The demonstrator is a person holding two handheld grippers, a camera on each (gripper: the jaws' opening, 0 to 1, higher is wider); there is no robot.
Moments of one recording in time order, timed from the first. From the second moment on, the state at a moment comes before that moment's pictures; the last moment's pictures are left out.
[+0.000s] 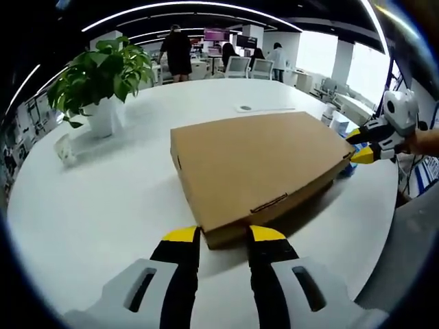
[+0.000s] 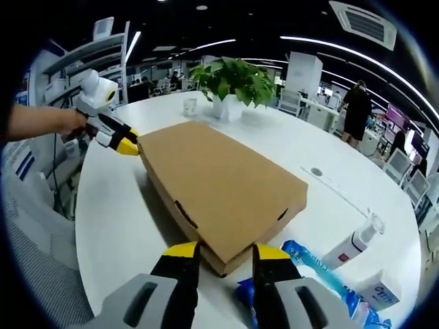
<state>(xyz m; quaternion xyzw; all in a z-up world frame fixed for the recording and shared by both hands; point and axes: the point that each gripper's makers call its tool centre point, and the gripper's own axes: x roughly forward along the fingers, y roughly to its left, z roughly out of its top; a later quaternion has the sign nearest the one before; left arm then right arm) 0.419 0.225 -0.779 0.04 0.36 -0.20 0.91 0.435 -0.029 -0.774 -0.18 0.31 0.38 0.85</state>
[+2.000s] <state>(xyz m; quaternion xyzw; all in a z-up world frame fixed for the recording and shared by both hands) 0.330 0.163 -0.705 0.04 0.26 -0.22 0.94 0.356 -0.161 -0.720 -0.11 0.27 0.29 0.91</state>
